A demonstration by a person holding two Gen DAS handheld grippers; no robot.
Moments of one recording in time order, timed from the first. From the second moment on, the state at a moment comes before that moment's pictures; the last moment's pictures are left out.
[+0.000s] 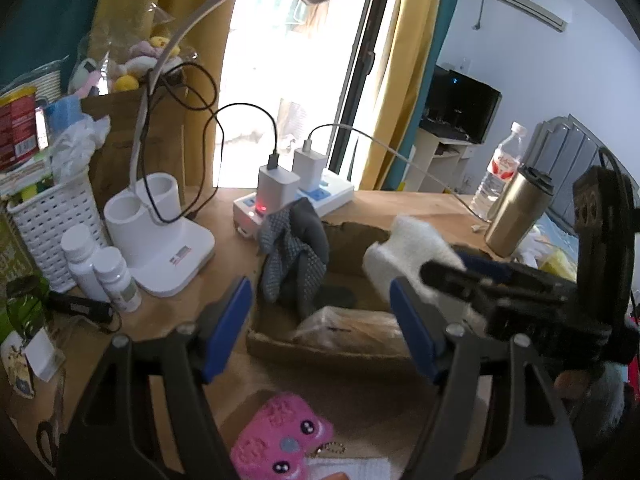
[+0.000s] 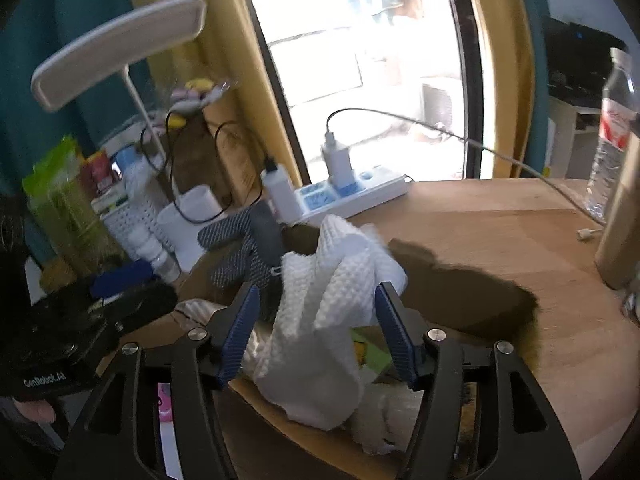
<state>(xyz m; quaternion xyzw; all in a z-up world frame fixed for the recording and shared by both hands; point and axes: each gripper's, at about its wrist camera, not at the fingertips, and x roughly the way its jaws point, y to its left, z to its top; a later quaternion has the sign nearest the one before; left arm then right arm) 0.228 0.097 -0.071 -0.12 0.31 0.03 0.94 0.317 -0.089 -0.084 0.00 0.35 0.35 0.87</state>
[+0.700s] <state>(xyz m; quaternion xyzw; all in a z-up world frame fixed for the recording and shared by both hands) 0.190 0.082 -0.059 -0.11 0.30 0.03 0.95 0.297 -0.140 -0.096 -0.03 0.36 0.26 0.89</state>
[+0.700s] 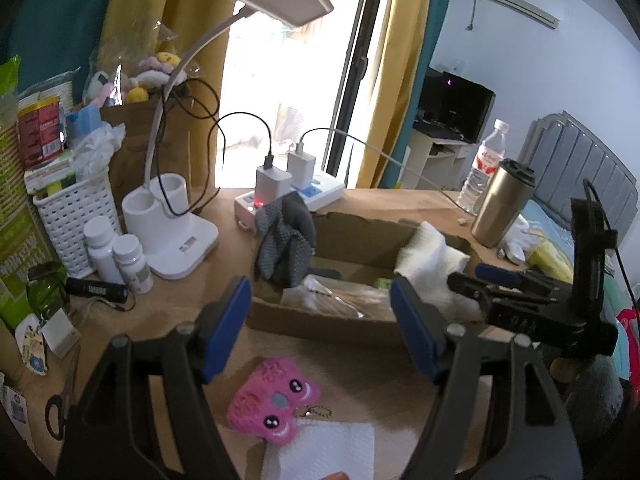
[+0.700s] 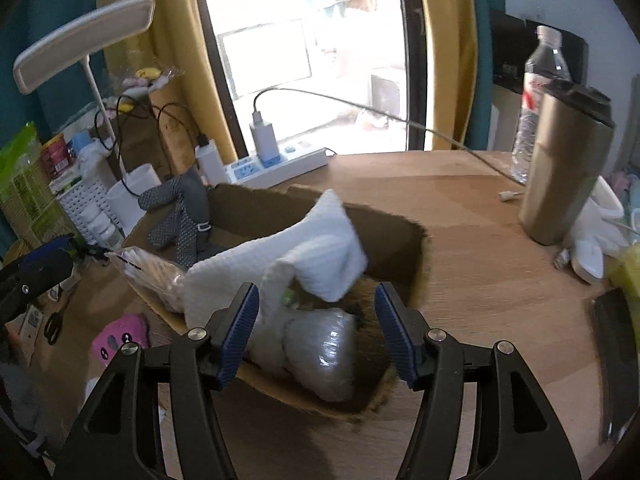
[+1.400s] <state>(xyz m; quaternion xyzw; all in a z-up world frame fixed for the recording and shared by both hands) 0.150 0.074 -0.066 -0.11 0.30 0.03 0.95 0.246 -0.140 -0.075 -0.03 0.33 0.29 0.90</state>
